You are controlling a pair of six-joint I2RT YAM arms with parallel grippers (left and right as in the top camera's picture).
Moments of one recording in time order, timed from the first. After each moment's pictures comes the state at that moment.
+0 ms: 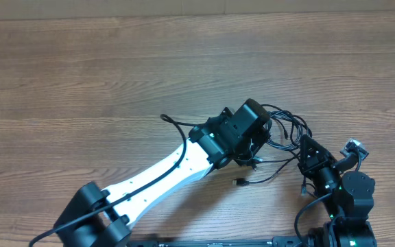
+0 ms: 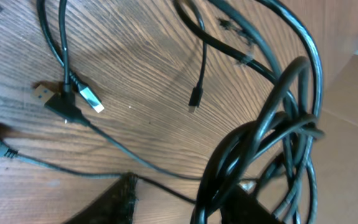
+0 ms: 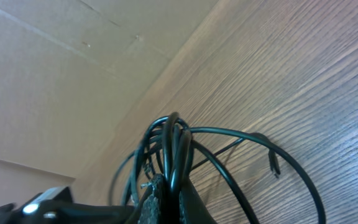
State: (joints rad) left arm -0.90 1.69 1.27 -0.46 0.11 -1.72; right arm 0.01 0.31 0.27 -0.28 -0.19 0.88
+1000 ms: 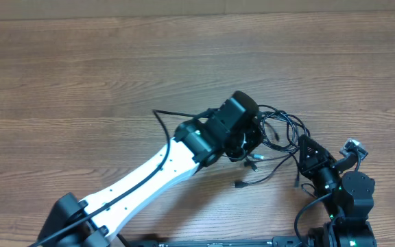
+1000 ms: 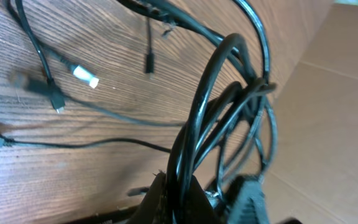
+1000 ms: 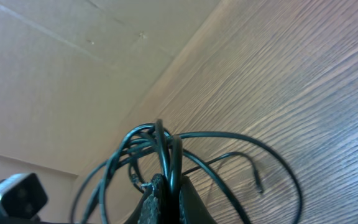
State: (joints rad) left arm -0.84 1.59 1.27 -0.49 0.25 -1.54; right arm 0.01 0.31 0.27 -0.28 -0.19 0.88
